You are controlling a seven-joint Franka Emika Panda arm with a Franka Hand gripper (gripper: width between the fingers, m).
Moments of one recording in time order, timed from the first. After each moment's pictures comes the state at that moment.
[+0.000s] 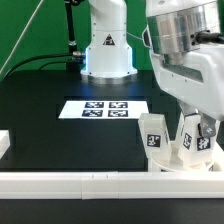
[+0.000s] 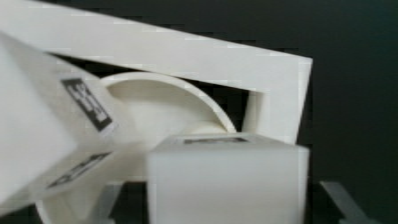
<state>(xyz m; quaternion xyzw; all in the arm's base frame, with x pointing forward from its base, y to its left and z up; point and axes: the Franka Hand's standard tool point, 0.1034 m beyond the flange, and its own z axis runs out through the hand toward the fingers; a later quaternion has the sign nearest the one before) 0.643 0.103 0.083 -0.71 0.69 0.05 0.11</state>
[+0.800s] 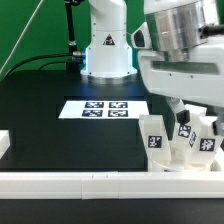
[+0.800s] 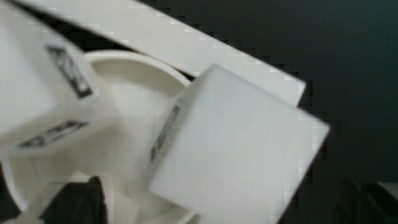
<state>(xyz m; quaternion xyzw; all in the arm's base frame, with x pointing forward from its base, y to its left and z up) 0.642 0.114 0.095 -0.89 0.45 0.03 0.12</state>
